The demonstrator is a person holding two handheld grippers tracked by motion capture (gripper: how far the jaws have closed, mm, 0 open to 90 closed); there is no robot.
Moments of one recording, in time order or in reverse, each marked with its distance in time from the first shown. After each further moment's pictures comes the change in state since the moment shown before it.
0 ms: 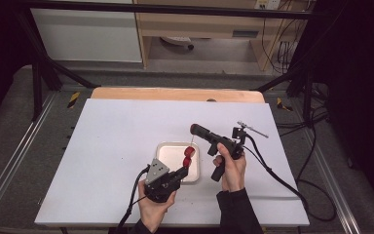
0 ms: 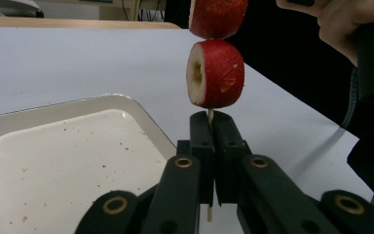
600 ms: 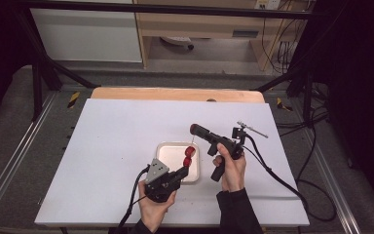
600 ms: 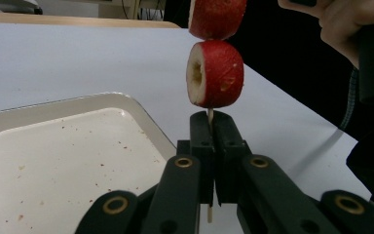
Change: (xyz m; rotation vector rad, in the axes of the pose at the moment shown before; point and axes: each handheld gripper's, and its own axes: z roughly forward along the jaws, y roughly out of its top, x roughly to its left) left arm 0.001 -0.001 0.000 -0.004 -0.004 -0.018; right arm 0.000 0.000 0.000 -0.001 0.004 -0.002
